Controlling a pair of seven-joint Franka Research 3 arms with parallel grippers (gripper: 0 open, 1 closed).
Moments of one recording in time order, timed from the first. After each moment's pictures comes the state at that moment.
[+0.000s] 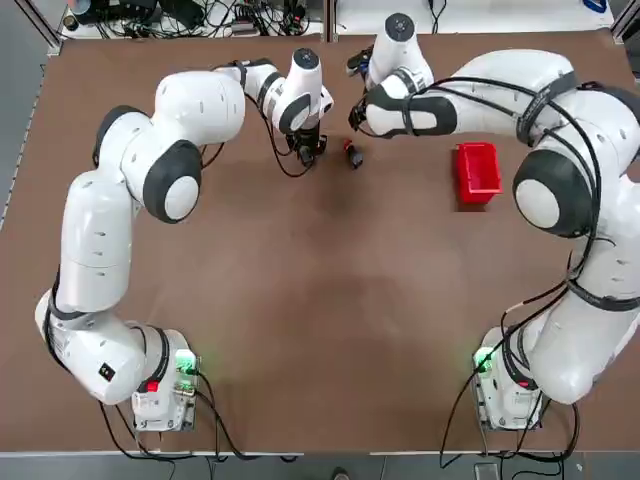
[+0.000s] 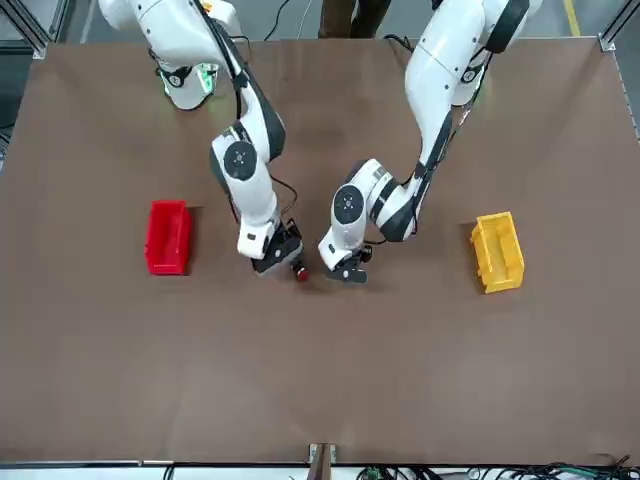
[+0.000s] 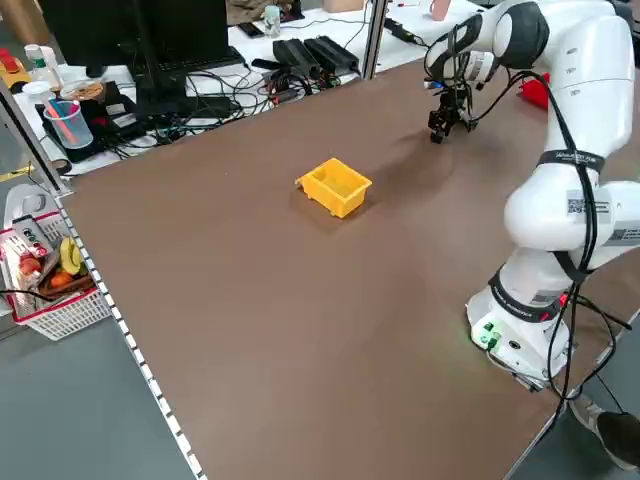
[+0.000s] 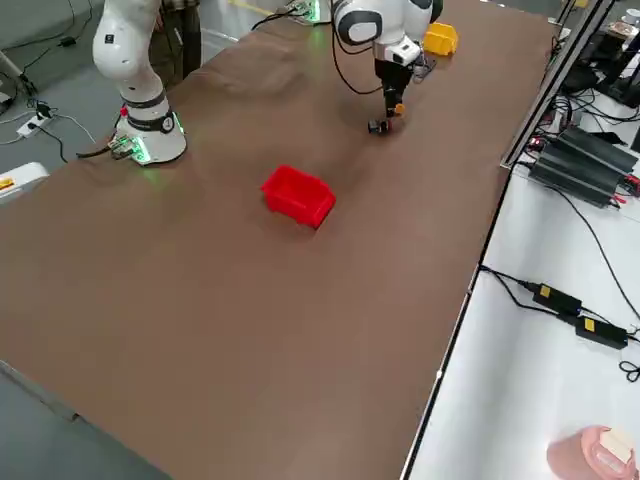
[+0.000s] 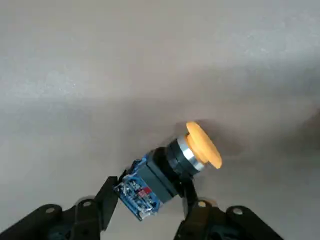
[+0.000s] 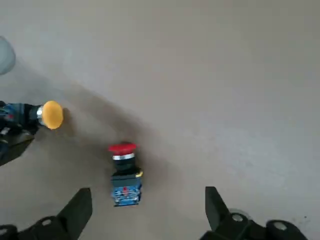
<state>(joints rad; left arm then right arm) -0.60 0.80 -0.12 -1.52 0.14 2.26 -0.64 0.64 0.49 -0.02 -1.80 0.00 2.50 0.12</state>
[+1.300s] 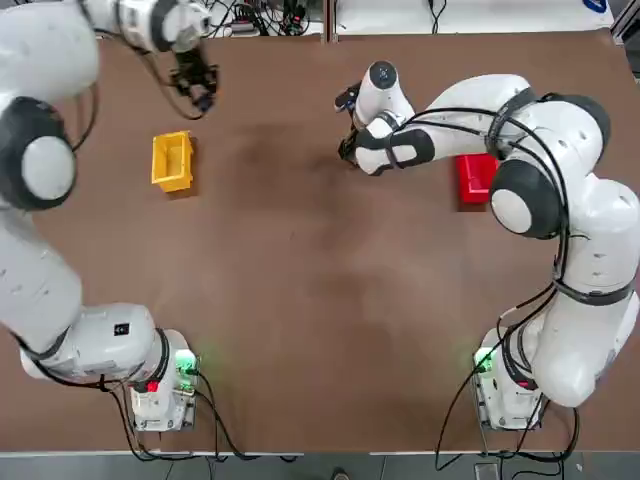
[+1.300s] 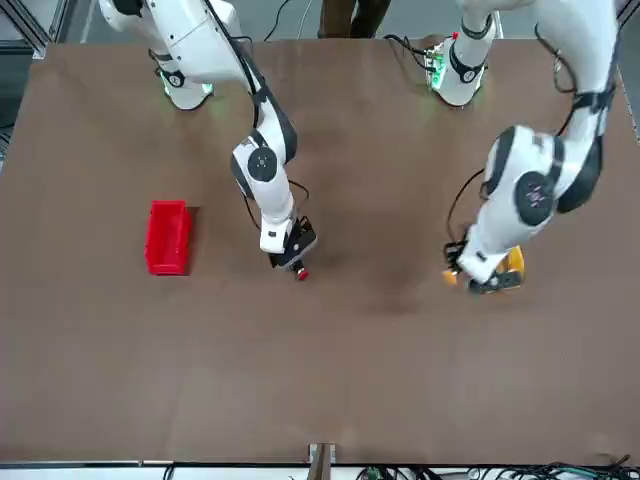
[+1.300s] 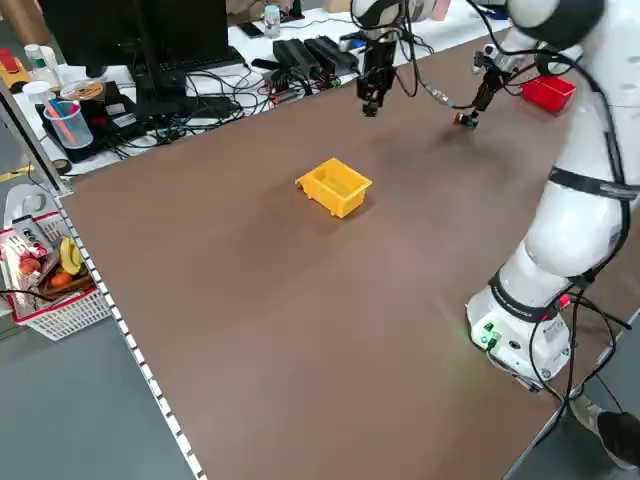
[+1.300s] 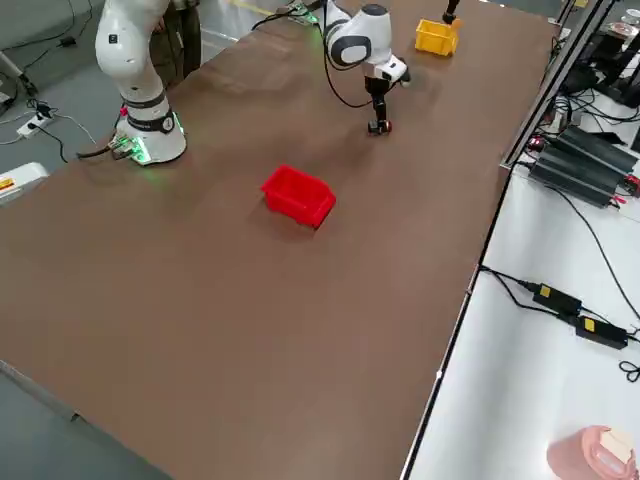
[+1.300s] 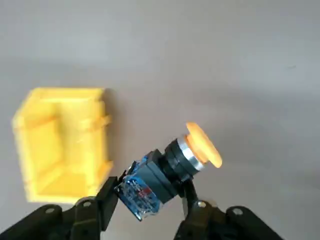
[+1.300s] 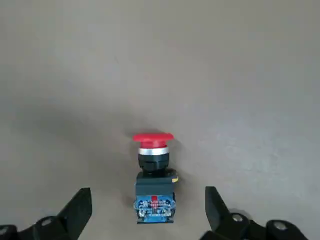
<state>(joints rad) 0.17 0.21 -0.34 -1.94 0.13 2.02 -0.41 0.71 0.62 -0.03 -1.84 0.00 2.66 0.12</state>
